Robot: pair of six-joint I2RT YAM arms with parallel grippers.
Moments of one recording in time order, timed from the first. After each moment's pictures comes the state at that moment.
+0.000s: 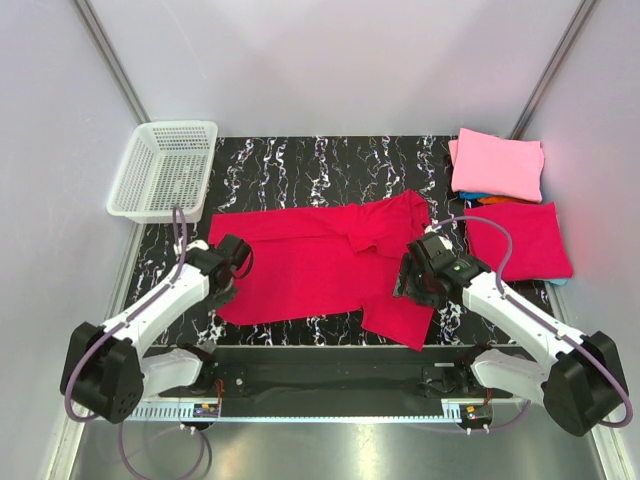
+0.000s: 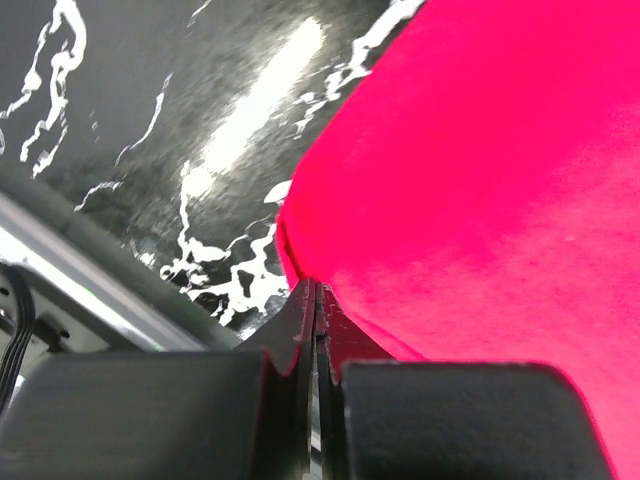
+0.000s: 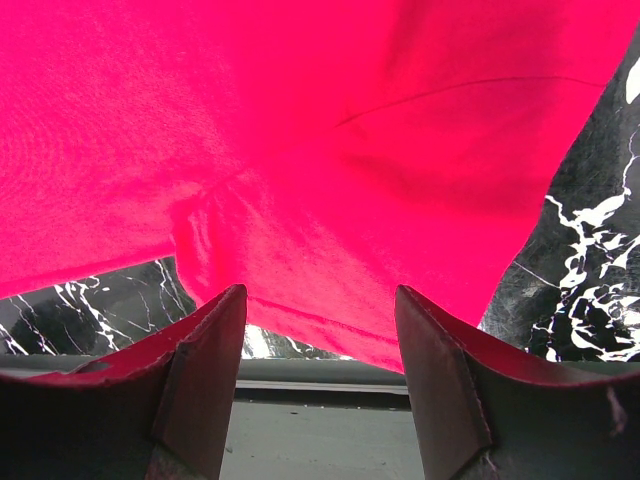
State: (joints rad) left arm -0.43 1.14 0.72 -1.04 -0.46 -1.11; right arm 0.55 1.10 0.71 -0.73 0.08 0.81
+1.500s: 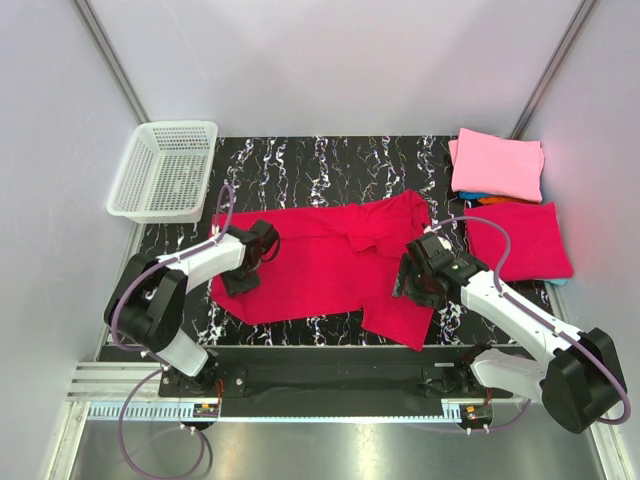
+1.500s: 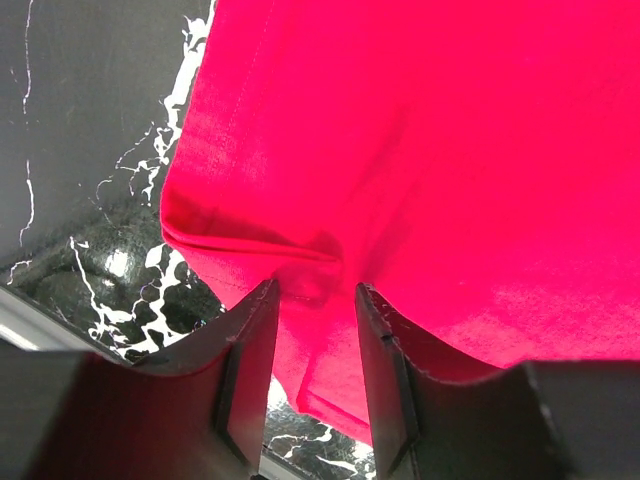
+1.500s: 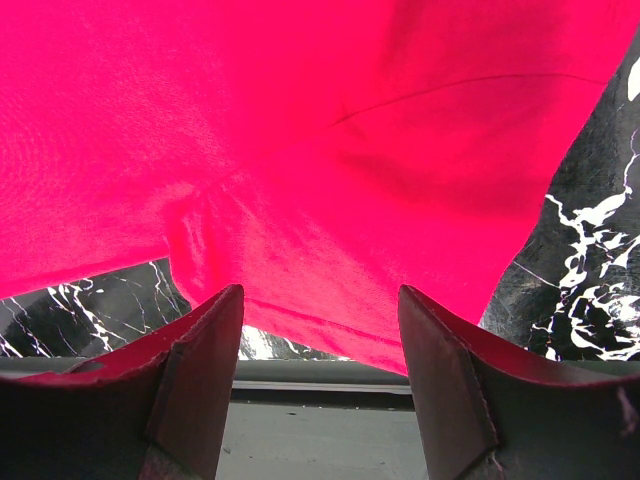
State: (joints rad) left arm -0.48 1.57 0.89 -0.90 -0.45 -0.97; right arm 0.55 1.11 0.71 -0.73 0.08 0.81
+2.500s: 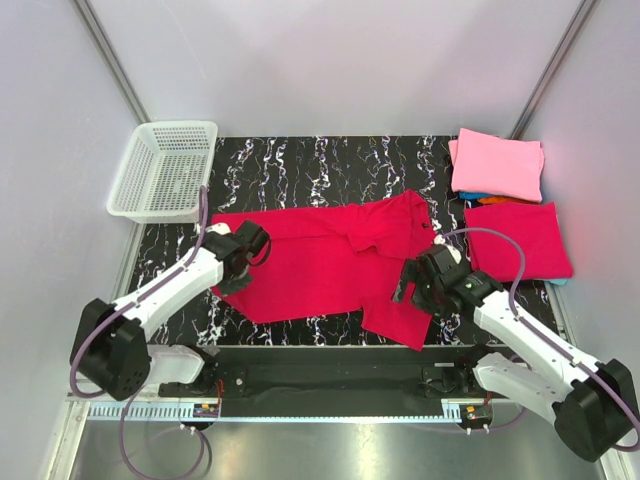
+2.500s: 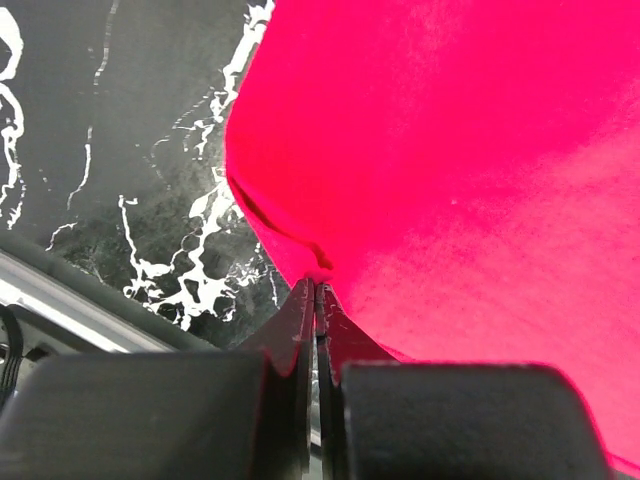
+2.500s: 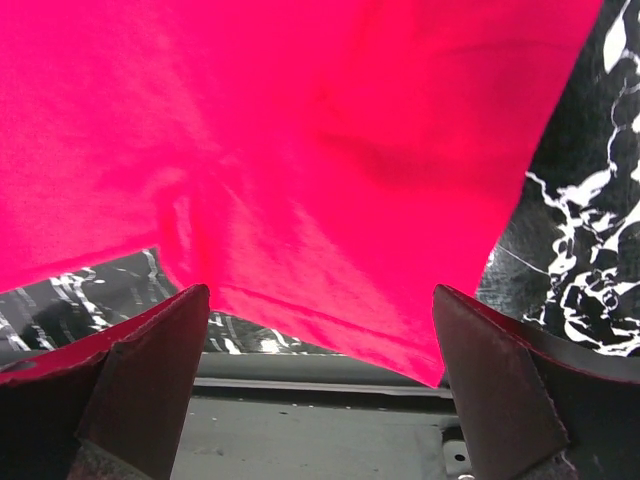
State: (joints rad) left arm -0.53 1.31 0.89 -1.03 -0.47 -1.02; right arm 0.55 0.93 0.62 -0.72 0.09 0.83
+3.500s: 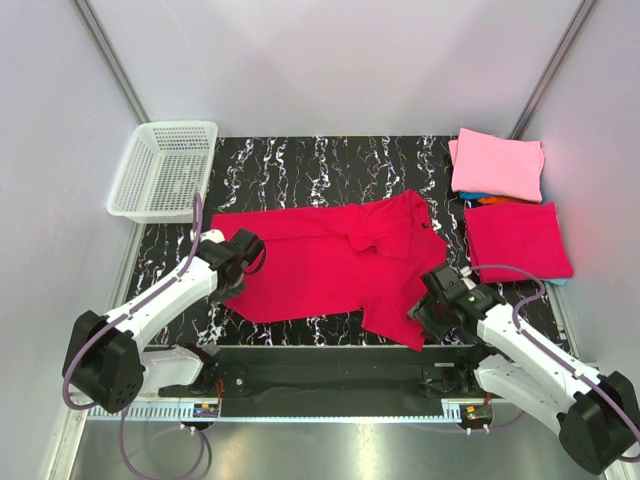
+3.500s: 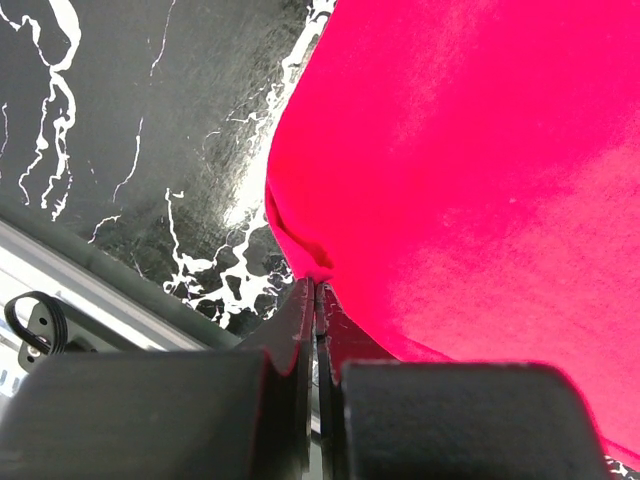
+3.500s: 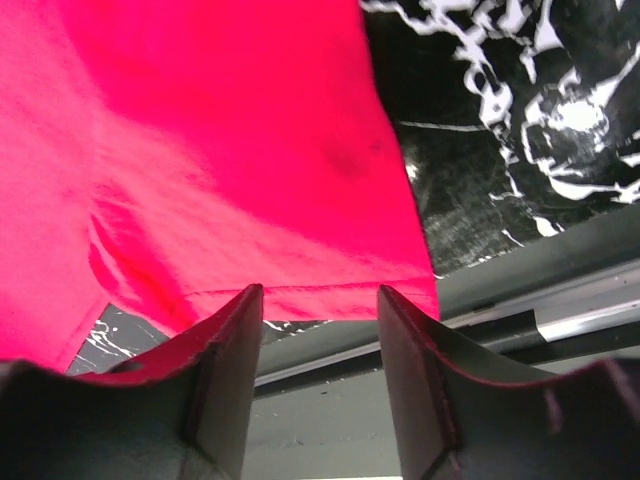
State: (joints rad) left arm -0.53 1.21 0.82 -1.07 -0.51 -1.02; right arm 0.55 0.87 0.50 -0.86 0.08 1.31
